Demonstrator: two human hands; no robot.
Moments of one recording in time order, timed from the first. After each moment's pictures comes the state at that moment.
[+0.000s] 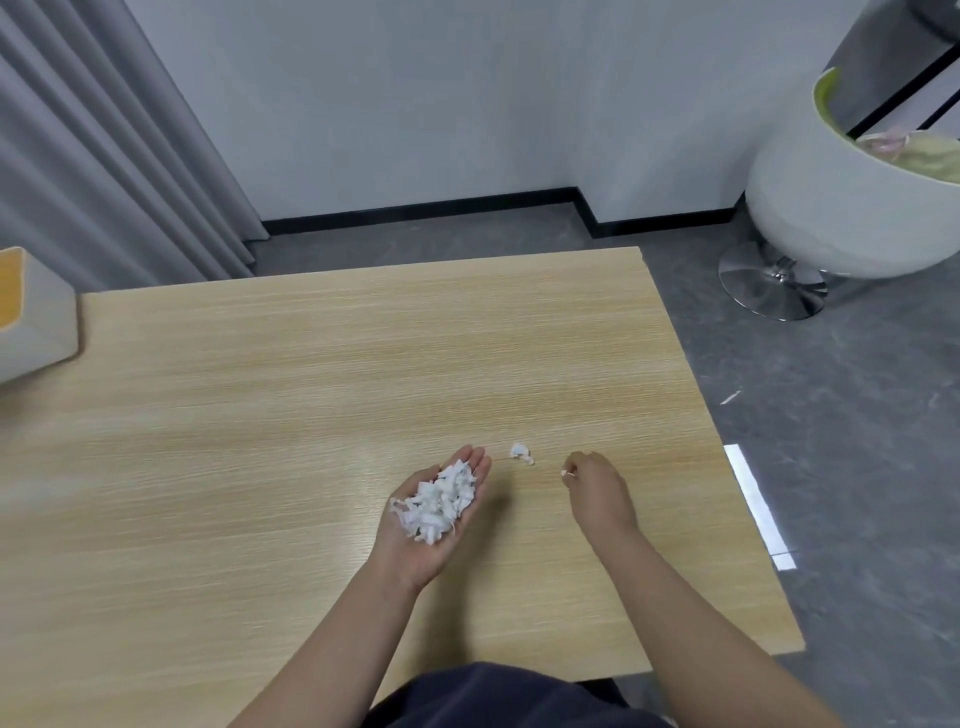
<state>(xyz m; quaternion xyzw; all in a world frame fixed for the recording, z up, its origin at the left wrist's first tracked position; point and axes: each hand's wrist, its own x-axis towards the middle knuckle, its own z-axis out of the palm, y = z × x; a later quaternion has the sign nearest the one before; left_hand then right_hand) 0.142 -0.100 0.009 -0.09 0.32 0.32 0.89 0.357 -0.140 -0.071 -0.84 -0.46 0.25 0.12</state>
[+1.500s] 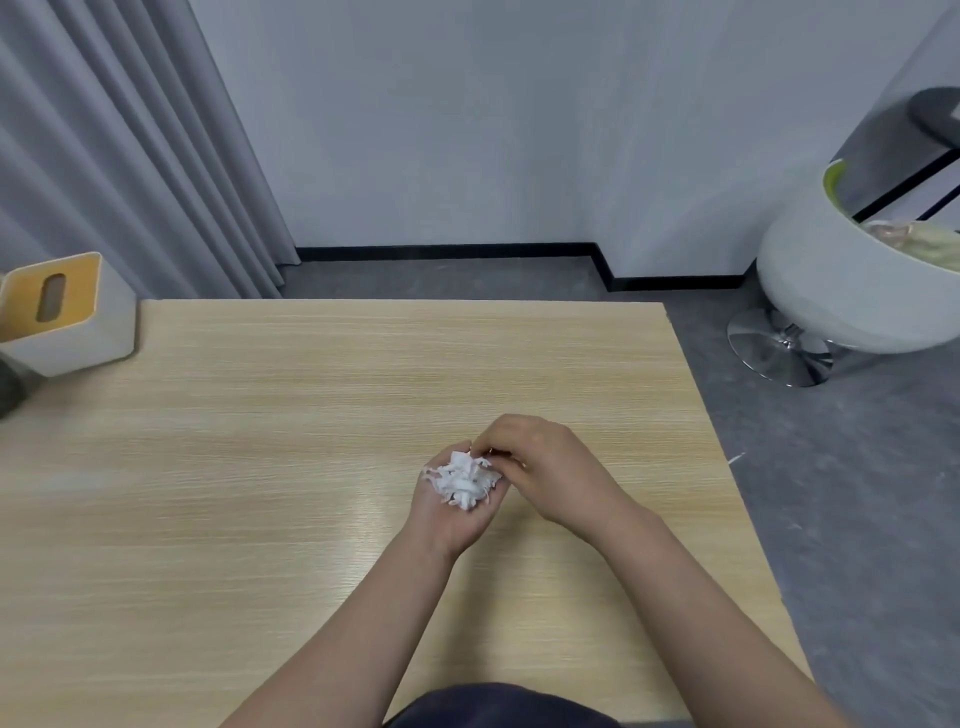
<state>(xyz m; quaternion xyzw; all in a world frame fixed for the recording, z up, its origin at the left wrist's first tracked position) 0.154 -0.075 0.063 0.13 0.43 0.40 0.80 0.273 -0.098 0.108 -0.57 -0.75 0.25 0.21</state>
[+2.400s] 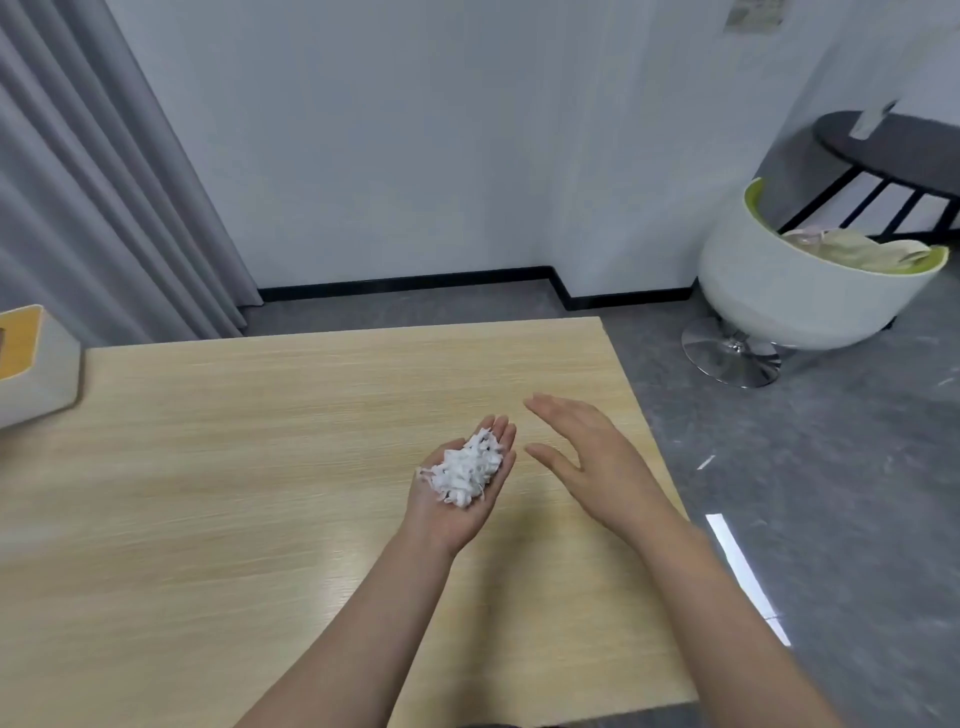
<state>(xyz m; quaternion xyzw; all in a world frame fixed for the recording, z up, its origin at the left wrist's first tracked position) 0.207 -0.086 0.071 -0.06 0.27 0.34 0.90 0.370 -0.149 0.112 -0.69 -0.66 0.16 0.25</state>
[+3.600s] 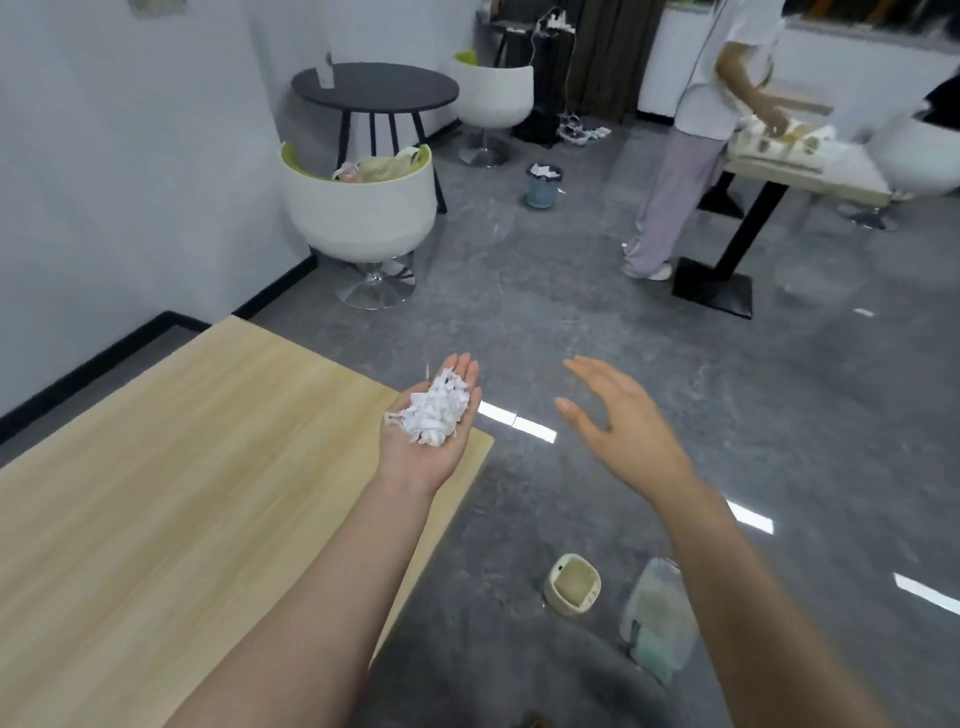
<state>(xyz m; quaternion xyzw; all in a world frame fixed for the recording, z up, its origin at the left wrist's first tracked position) 0.304 -0.254 0.121 0.06 0.18 -0.05 0.98 0.340 -0.463 0.143 -0.94 -0.19 -0.01 0.27</state>
